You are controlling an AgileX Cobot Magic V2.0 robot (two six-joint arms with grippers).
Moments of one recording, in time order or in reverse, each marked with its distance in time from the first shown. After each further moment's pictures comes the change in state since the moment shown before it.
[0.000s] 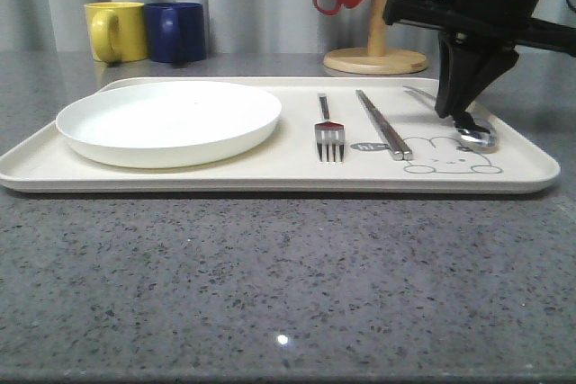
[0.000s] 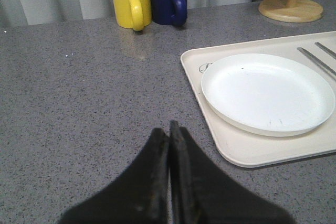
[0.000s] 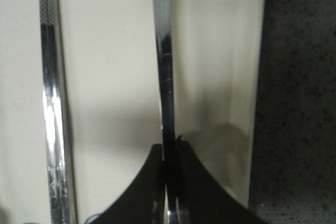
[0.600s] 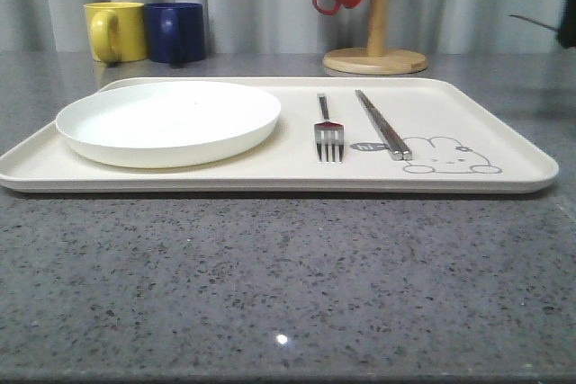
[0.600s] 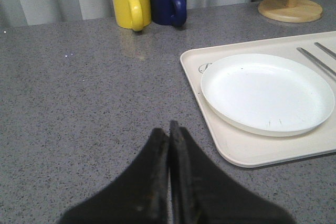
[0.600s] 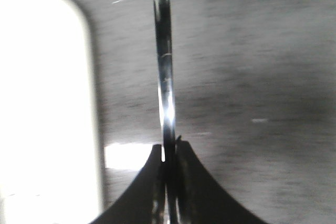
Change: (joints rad) left arm 0.000 0.000 0.000 0.000 0.000 0.000; right arm -0.204 -0.146 -0.009 -0.017 0.037 -0.167
